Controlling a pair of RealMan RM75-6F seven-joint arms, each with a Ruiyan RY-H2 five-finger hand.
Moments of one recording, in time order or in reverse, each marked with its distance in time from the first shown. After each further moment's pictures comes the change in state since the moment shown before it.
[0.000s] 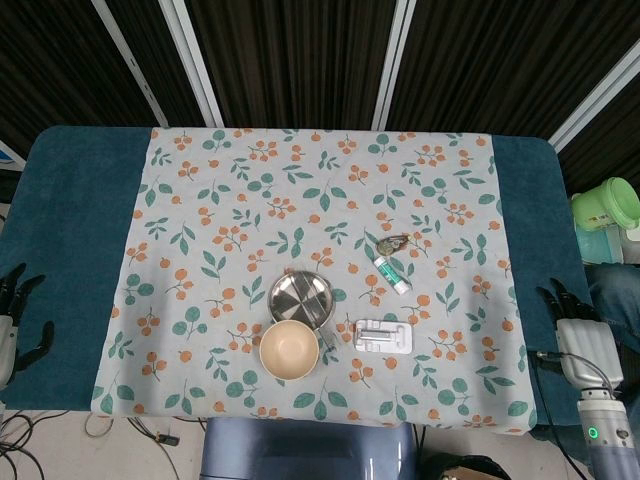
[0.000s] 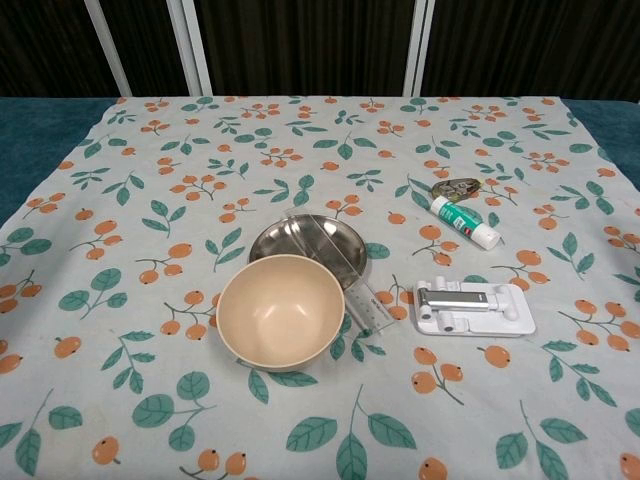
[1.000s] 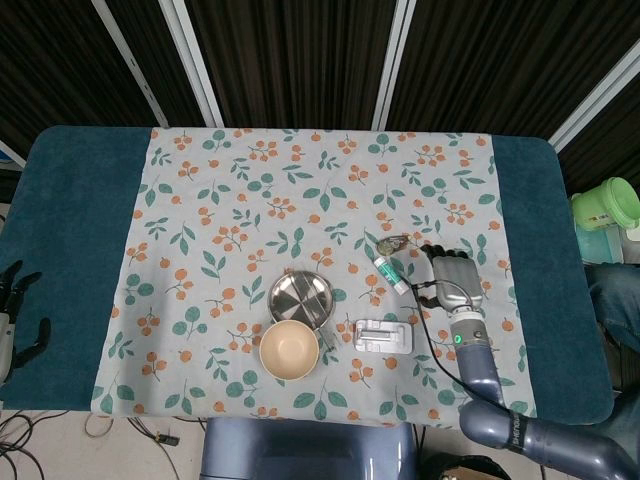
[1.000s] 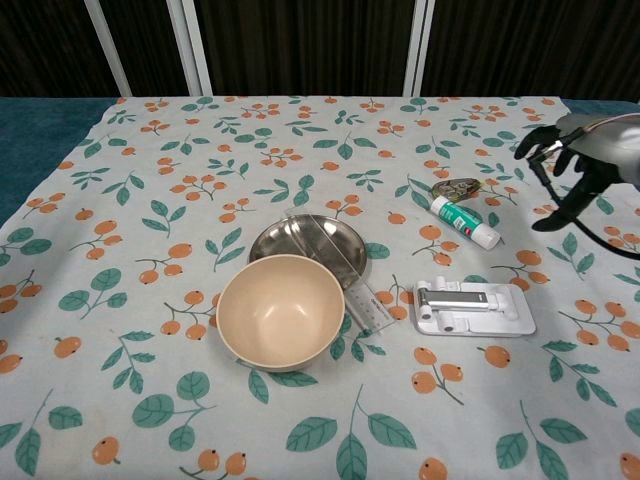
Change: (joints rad) left arm -0.003 0.000 -0.011 0.009 -0.006 0.002 -0.011; right arm 0.481 -0.420 0.199 0.093 0.603 -0.180 -0.470
